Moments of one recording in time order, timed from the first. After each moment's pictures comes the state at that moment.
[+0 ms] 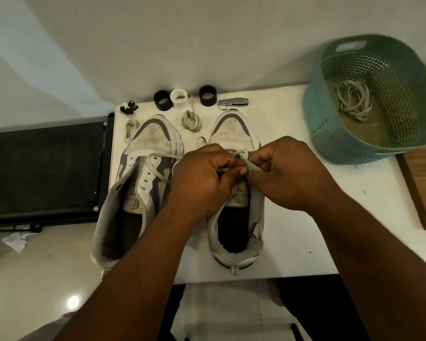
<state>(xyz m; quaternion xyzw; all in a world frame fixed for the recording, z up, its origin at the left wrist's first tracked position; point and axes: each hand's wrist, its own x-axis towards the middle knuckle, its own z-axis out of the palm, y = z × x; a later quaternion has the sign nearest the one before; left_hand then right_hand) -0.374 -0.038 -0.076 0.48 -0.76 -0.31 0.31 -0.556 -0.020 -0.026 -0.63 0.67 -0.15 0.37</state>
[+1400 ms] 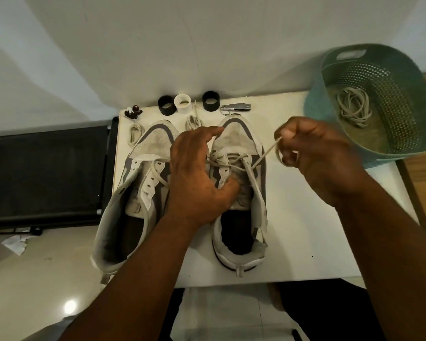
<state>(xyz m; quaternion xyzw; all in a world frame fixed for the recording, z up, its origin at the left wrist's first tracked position) -0.368 -0.031 -0.063 0.53 -0.73 -0.23 0.37 -0.587 -0.030 -0.025 -0.47 0.50 -0.46 0.57</state>
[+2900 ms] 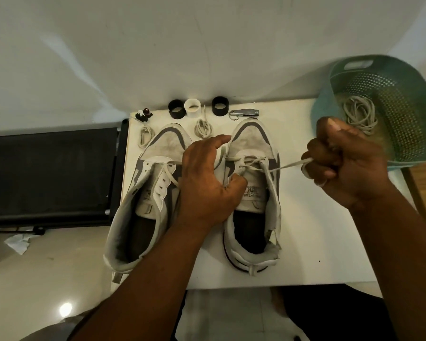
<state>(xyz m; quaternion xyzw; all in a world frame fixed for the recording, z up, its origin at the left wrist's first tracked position) -0.368 -0.030 -0.073 0.56 -0.69 -0.26 0.38 -0.605 -0.031 -0.033 -0.33 0.40 -0.54 0.66</state>
